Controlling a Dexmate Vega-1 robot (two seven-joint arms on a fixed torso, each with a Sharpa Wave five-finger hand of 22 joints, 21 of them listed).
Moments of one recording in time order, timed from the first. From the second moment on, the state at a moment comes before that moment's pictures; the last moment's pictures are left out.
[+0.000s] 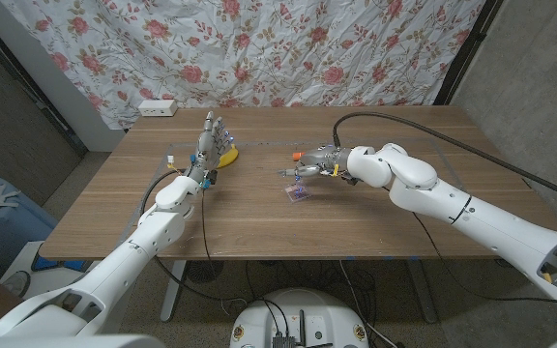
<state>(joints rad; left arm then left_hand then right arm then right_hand) 0.84 0.51 0.37 -1.30 -0.65 -0.29 -0.03 0.01 0.01 -0.03 0.09 0.39 -0.14 -0.21 0.19 0.19 -0.12 -0.16 0.21 0.19 -0.05 -0.04 0.18 0.18 0.05 -0.04 0.19 0.17 -0.60 -0.75 -0.82 -1.93 -0.73 -0.14 0.52 0.05 0.08 0.02 0.15 0.33 0.57 -0.03 0.39 0.23 0.63 -0.06 0.27 0.35 0.16 -0.04 0.31 0.26 0.02 0.02 0.19 0.16</state>
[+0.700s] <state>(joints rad) 0.84 0.51 0.37 -1.30 -0.65 -0.29 -0.03 0.01 0.01 -0.03 0.09 0.39 -0.14 -0.21 0.19 0.19 -0.12 -0.16 0.21 0.19 -0.05 -0.04 0.18 0.18 0.05 -0.04 0.19 0.17 -0.69 -0.77 -0.78 -1.96 -0.73 -0.16 0.40 0.10 0.11 0.08 0.12 0.33 0.57 -0.05 0.39 0.22 0.63 -0.07 0.26 0.36 0.20 -0.04 0.31 0.25 0.07 0.03 0.19 0.16</state>
